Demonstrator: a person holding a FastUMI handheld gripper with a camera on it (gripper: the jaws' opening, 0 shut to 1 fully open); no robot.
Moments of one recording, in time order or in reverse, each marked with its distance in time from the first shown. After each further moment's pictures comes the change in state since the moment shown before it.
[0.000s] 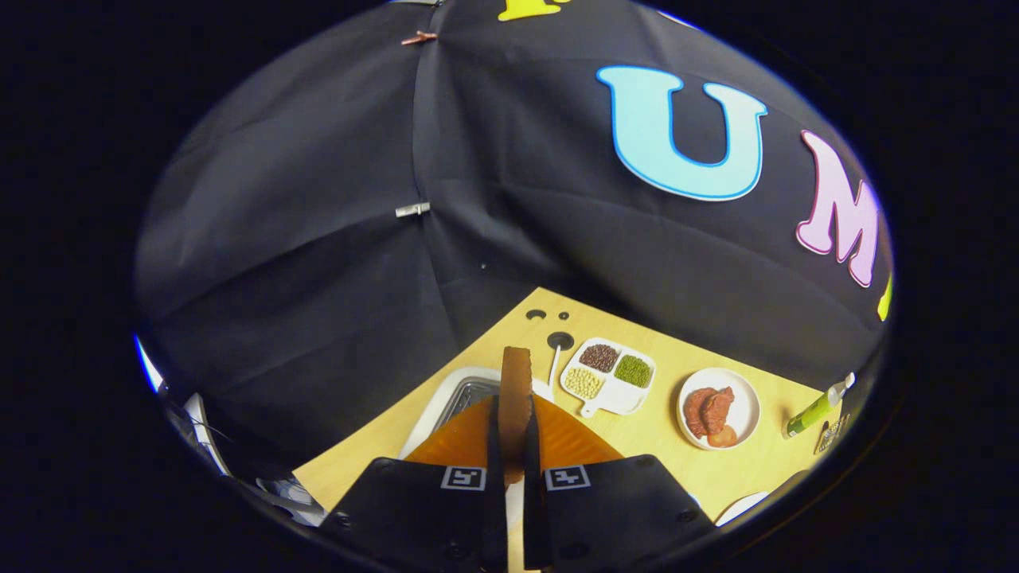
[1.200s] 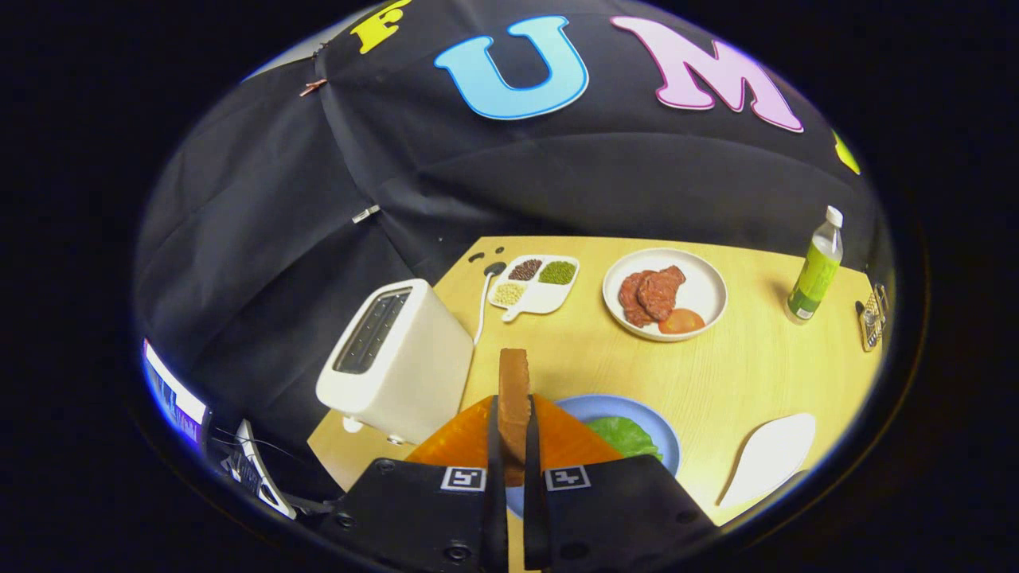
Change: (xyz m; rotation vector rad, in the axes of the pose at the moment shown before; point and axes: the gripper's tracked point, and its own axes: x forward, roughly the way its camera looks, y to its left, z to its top) arm -0.071 -0.146 -0.174 0.314 0.106 0.066
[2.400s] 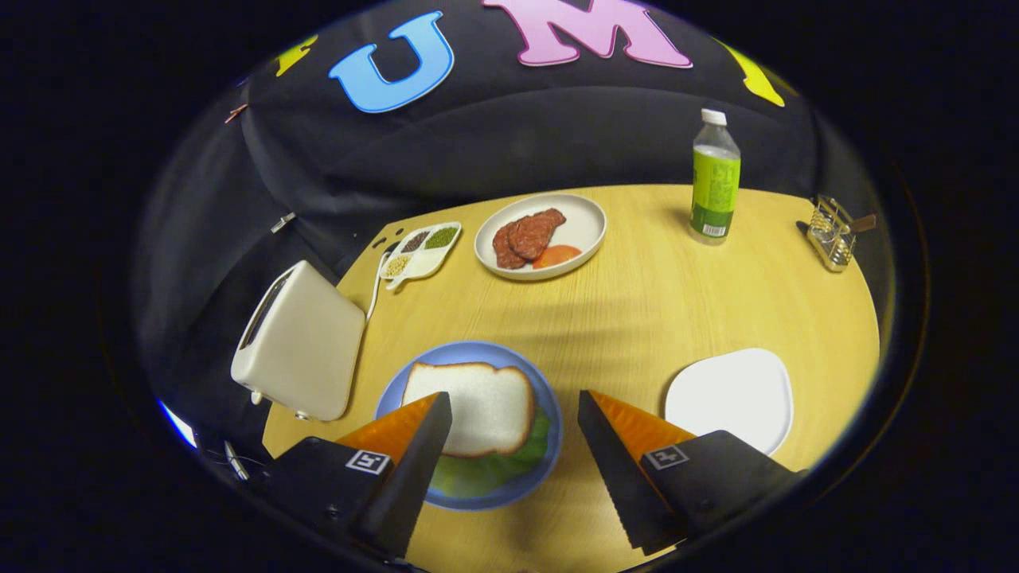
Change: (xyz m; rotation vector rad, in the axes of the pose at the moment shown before) arm -0.034 -0.126 -0.046 0.126 -0.015 -0.209
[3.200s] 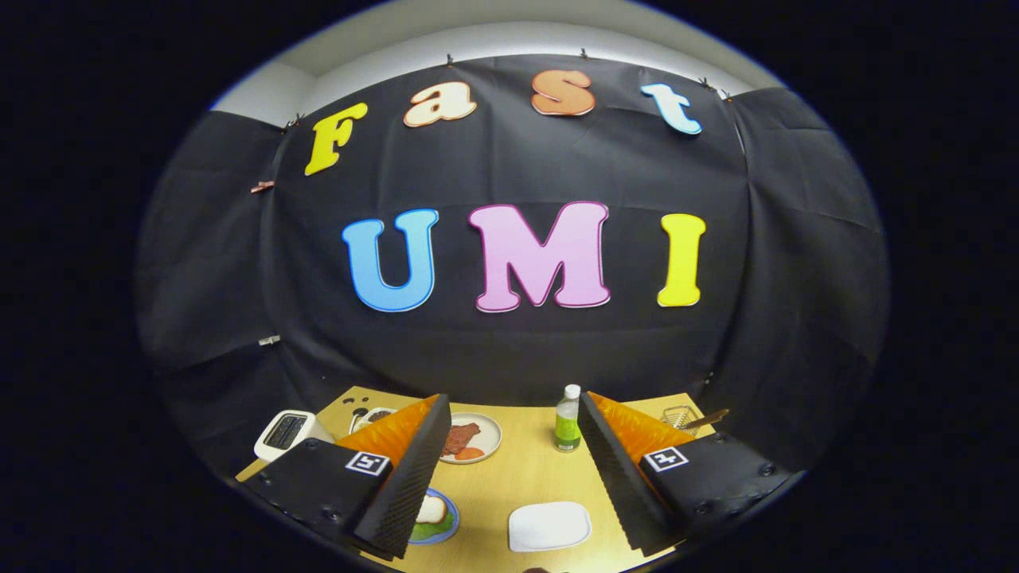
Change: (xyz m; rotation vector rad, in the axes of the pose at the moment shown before) arm -0.273 -0.046 0.204 -0.131 -0.625 -0.215
